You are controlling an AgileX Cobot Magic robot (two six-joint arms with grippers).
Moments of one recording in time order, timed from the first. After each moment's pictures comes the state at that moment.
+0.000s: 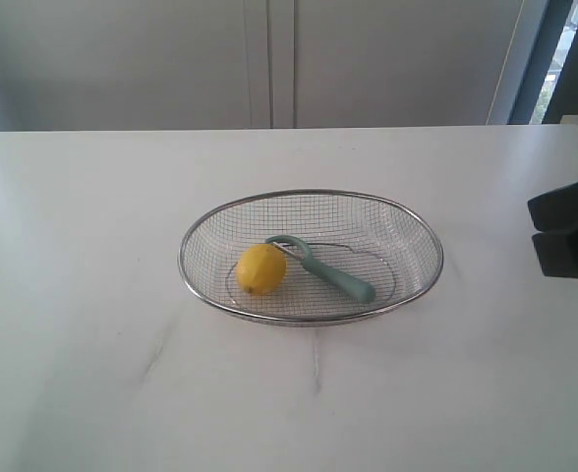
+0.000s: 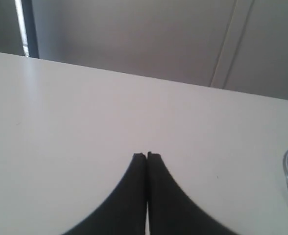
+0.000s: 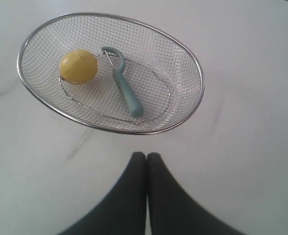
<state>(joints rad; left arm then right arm) -0.04 0.46 -0.10 -0.25 -0.12 0.06 0.31 0.85 -0.84 0.18 0.79 -0.24</state>
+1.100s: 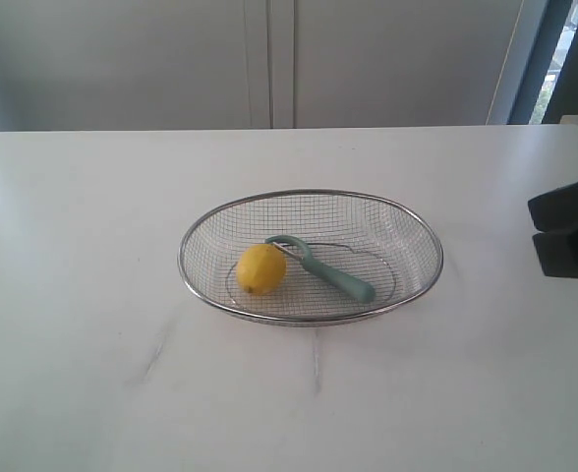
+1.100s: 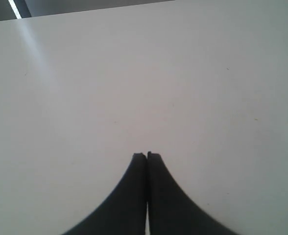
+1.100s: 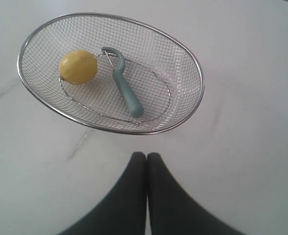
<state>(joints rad) 0.03 0.01 0.03 -0.19 0.39 0.28 0.31 0.85 -0.84 0.18 0.79 -0.24</state>
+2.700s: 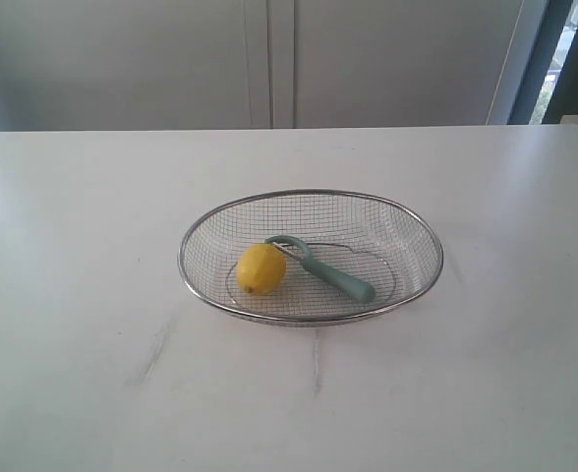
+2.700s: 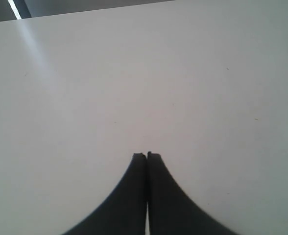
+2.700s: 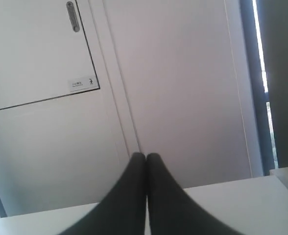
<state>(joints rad) 0.03 0.01 0.03 -0.19 0.39 0.28 -0.04 0.13 -0.76 0.23 0.57 0.06</state>
